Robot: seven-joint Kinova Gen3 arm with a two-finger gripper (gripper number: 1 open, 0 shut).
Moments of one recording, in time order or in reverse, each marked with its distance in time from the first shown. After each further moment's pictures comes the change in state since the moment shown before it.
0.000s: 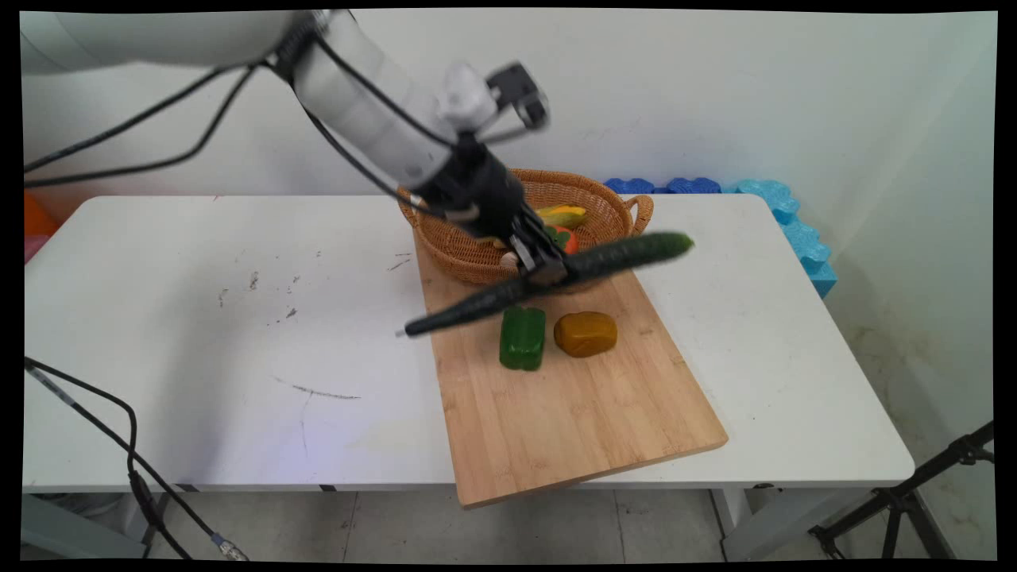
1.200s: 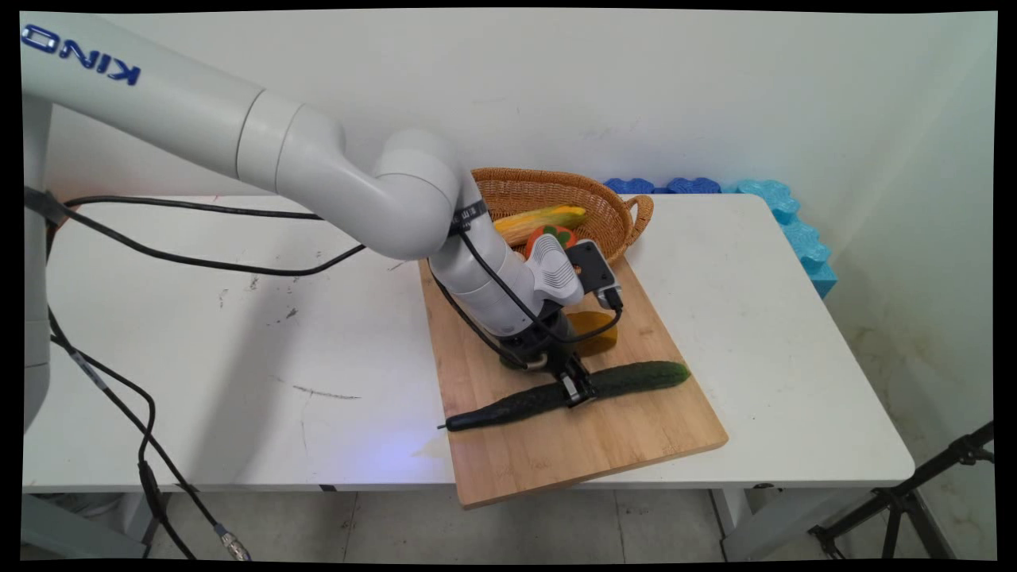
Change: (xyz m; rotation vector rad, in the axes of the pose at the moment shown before) arm -0.041 0.048 0.171 0.023 -0.183 -0.004
